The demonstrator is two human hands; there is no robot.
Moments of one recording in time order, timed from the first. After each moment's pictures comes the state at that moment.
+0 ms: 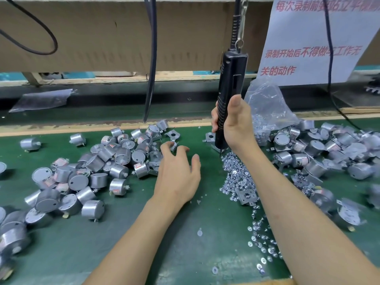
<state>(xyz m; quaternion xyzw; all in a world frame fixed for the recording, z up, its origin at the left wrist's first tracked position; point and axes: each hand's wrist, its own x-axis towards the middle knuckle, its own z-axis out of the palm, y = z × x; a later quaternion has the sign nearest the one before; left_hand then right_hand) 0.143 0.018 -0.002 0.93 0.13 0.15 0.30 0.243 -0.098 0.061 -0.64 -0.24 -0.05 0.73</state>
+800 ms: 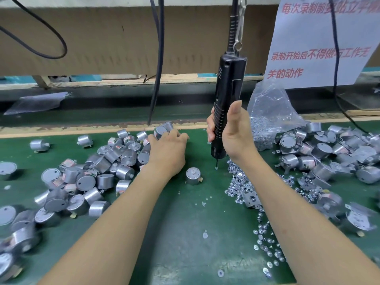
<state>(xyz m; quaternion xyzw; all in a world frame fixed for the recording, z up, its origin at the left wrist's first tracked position) 0.199 0.066 0.012 0.99 0.07 0.09 -0.02 0.223 -0.086 0.062 -0.62 -0.26 -0.01 0.75</state>
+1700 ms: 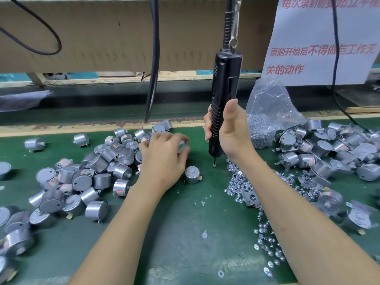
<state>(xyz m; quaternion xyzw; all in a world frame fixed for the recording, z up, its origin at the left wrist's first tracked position) 0.157 0.060 0.016 0.96 0.06 0.23 0.15 0.222 -0.082 0.061 -0.62 -0.25 -0.01 0.74</state>
